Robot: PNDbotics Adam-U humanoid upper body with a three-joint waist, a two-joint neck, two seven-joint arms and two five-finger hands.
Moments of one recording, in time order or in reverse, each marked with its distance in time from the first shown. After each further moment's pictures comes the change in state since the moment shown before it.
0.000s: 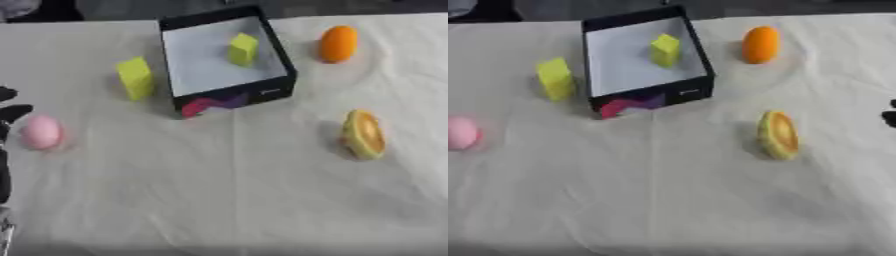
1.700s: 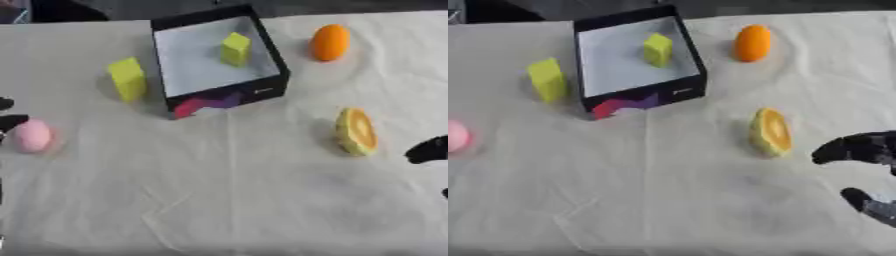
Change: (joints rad) left arm 0.017 0.026 -0.025 0.005 -0.008 0.003 -0.021; right arm 0.009 -0.735 0.405 -0.049 0.540 -0.277 -0.150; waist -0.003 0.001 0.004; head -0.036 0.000
